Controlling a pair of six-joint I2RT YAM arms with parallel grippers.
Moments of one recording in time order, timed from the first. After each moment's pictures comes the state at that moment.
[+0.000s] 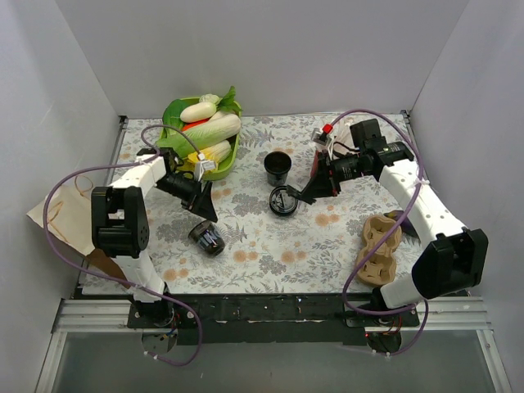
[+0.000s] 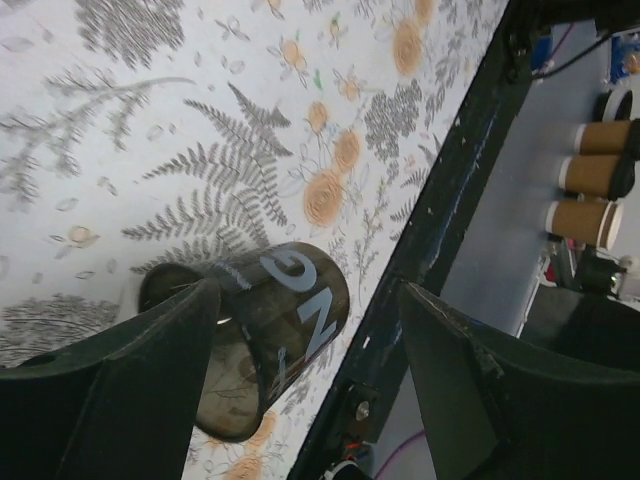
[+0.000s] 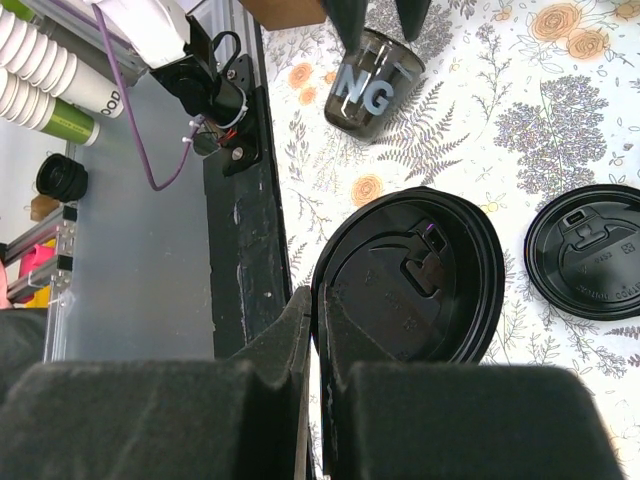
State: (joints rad) left arm -0.04 1.81 1.33 -1.19 0.93 0.66; right arm 0.31 1.45 1.36 -0.92 -1.18 -0.39
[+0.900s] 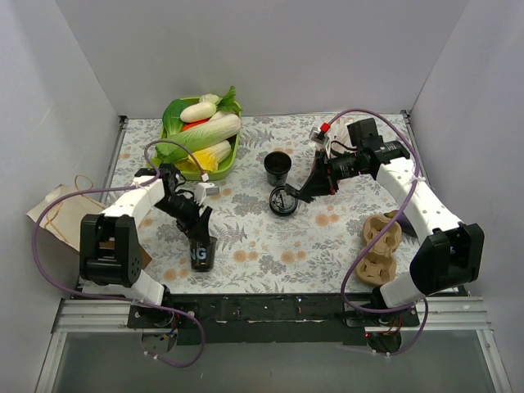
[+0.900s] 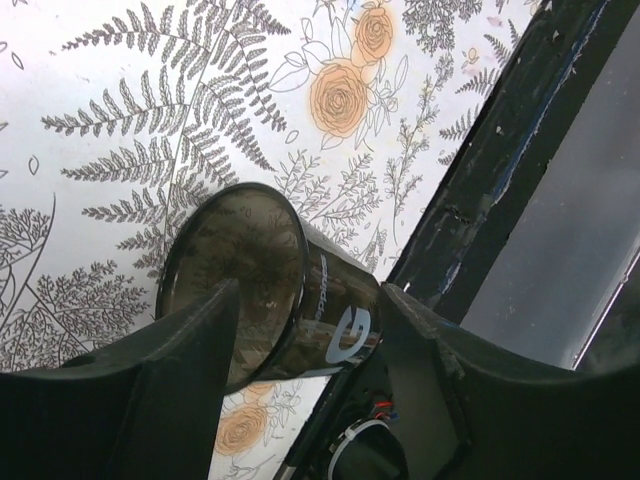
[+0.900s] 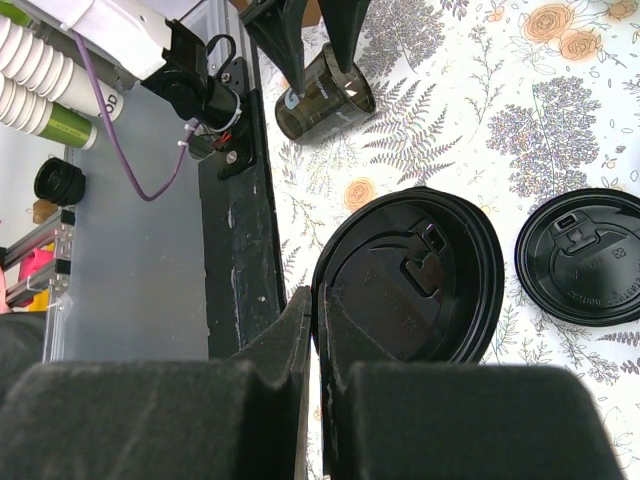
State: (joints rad) left arm -0.09 1.55 1.03 -1.14 0.74 0.73; right arm 0.31 1.49 1.36 -0.87 -1.18 -0.37
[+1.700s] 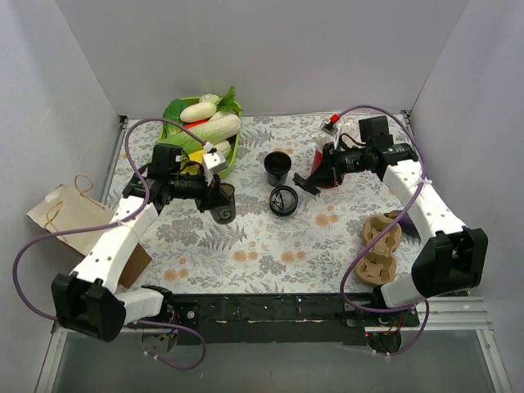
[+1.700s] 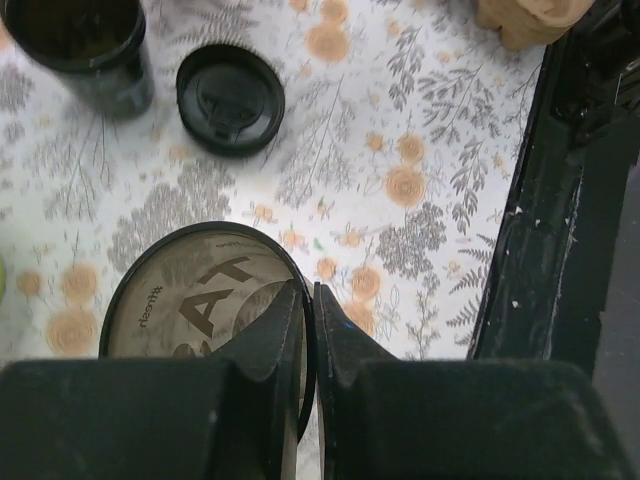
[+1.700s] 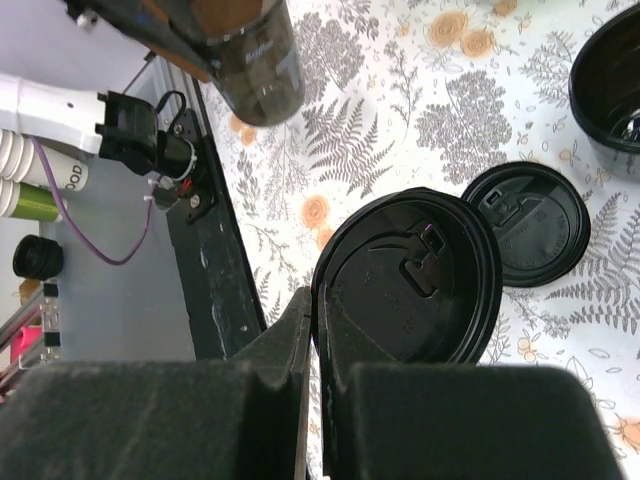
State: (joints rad) left arm -0.25 1.25 1.12 -0.73 0.86 0.47; right arm 0.26 1.46 1.32 -0.74 -1.07 -0.17
